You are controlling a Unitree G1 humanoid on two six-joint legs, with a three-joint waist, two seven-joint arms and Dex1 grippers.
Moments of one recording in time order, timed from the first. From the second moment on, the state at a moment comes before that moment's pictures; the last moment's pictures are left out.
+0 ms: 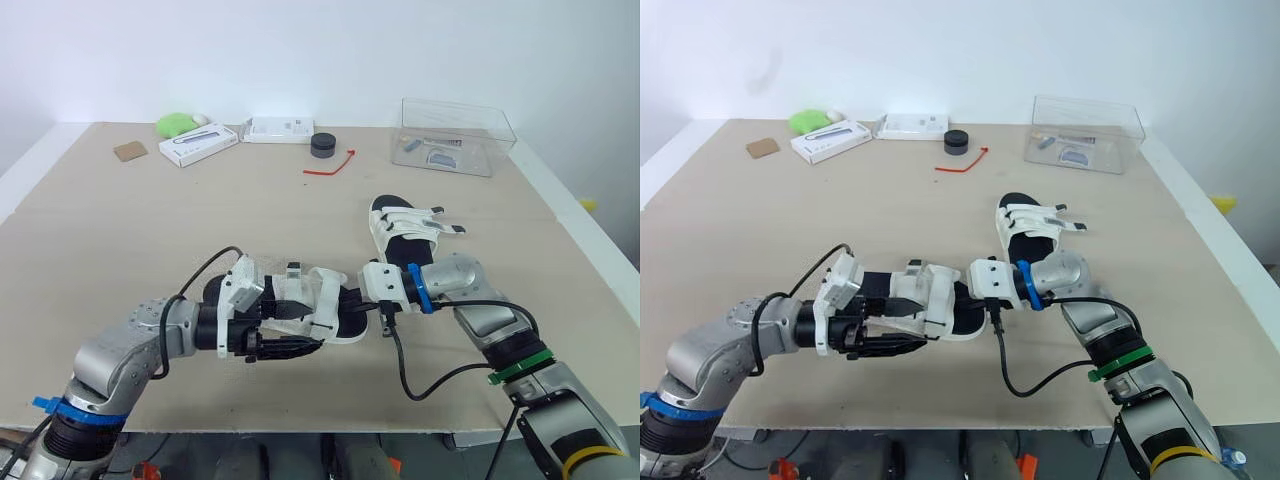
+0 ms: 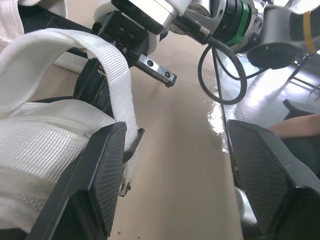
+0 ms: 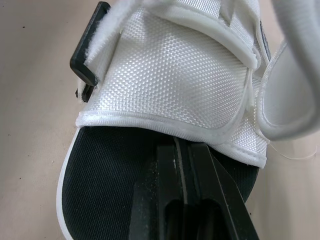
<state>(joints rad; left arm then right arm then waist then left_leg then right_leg) -0.23 0.58 -0.09 -0.45 -0.67 0.75 -1.01 -0.63 -0.58 0.38 0.25 0.09 -0.09 1.26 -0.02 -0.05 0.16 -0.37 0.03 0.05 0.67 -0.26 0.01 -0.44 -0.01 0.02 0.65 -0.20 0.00</state>
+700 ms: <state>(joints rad) -0.15 0.70 -0.15 -0.43 -0.67 0.73 -1.06 -0.62 -0.59 0.38 0.23 0.09 -0.09 1.26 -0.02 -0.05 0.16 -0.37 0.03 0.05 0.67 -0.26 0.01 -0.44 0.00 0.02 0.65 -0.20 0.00</state>
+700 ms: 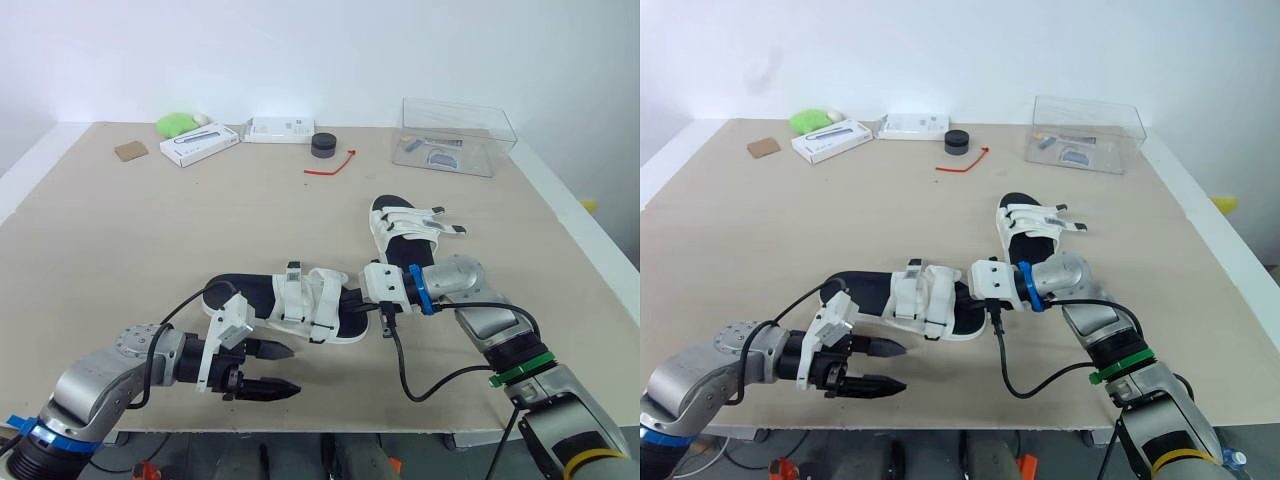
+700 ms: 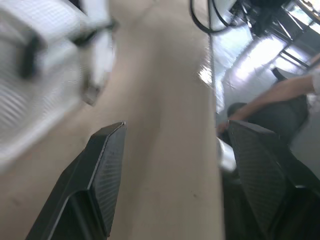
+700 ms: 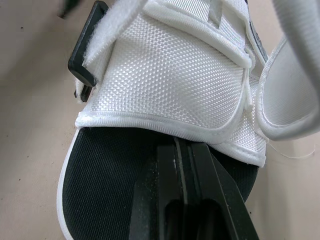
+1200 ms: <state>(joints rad) -0.17 0.60 -0.20 -0.41 -0.59 0.67 -0.97 -0.61 -0.59 0.37 0.23 0.09 -0.08 1.25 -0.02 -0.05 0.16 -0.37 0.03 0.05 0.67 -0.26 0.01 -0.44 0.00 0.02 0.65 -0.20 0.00</state>
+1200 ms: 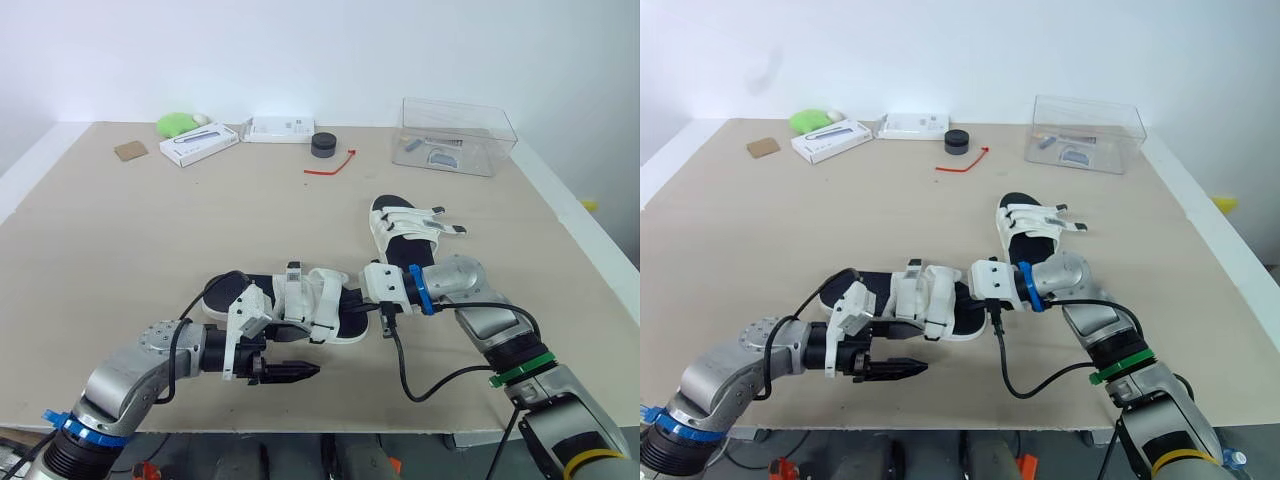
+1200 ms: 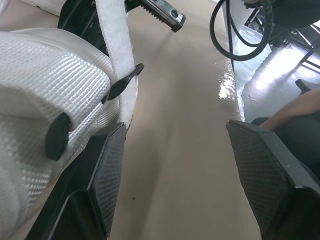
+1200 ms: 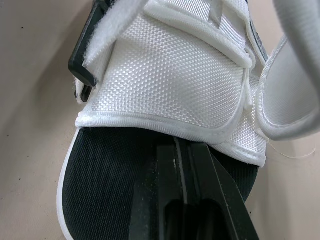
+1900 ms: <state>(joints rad) -0.22 0.56 -0.22 -0.36 -0.54 0.66 -0.97 -0.61 -0.59 0.37 0.23 0.09 -0.08 1.24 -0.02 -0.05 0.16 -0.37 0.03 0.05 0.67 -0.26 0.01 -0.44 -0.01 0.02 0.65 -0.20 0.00</state>
